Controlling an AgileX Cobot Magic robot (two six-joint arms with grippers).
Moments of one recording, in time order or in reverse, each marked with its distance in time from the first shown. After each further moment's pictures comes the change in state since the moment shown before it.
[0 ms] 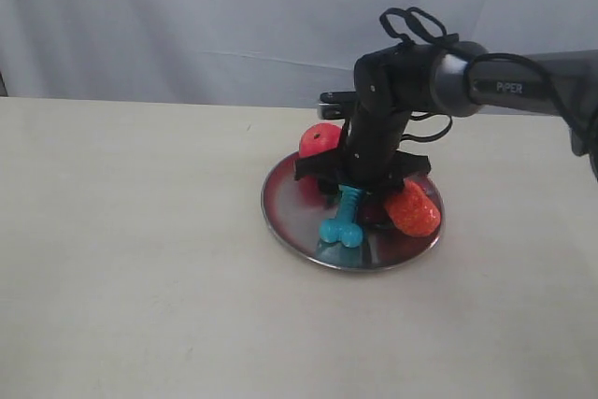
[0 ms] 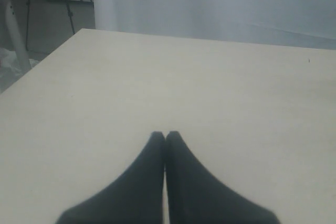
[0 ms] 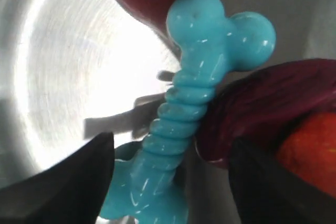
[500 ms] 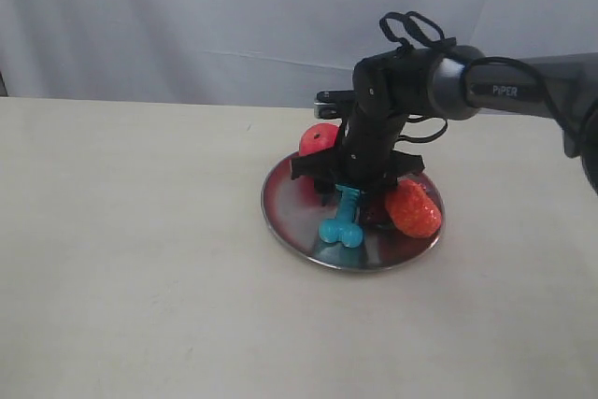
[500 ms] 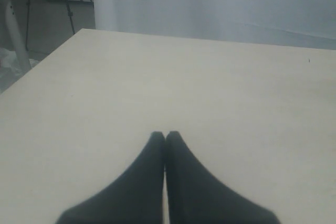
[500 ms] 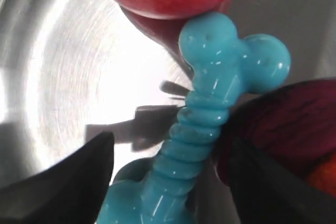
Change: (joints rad) left arm 0.000 0.000 0.000 0.000 0.000 0.000; right arm -0.005 0.018 -0.006 0.016 -0.048 -0.030
